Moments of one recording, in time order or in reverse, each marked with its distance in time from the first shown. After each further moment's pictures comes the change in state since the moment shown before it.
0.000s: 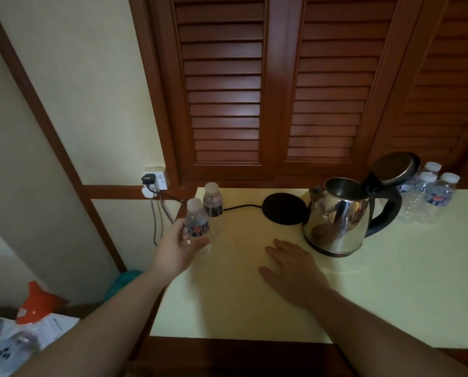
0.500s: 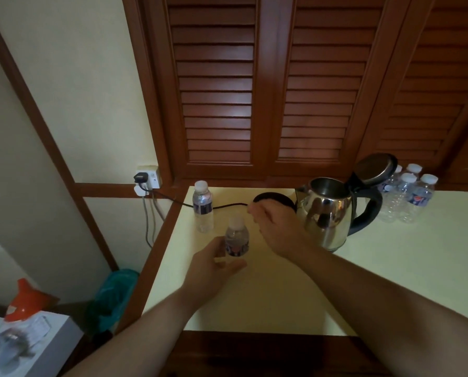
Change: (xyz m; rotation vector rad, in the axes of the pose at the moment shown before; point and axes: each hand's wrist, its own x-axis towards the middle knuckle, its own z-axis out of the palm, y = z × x) left_hand -0.064 0.043 0.075 0.012 -0.136 0.120; right_hand 0.015 -0.047 -0.092 0.599 0.317 -0.129
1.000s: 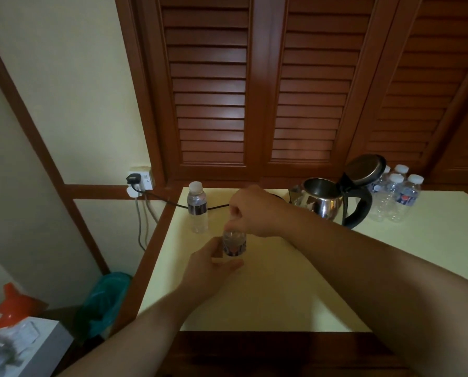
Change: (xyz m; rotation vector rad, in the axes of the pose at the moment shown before) left_hand 0.005 -0.001 0.003 0.024 -0.017 -0.031; right_hand 0.035 -0.069 -0.020 -0.561 -0.514 -0.098
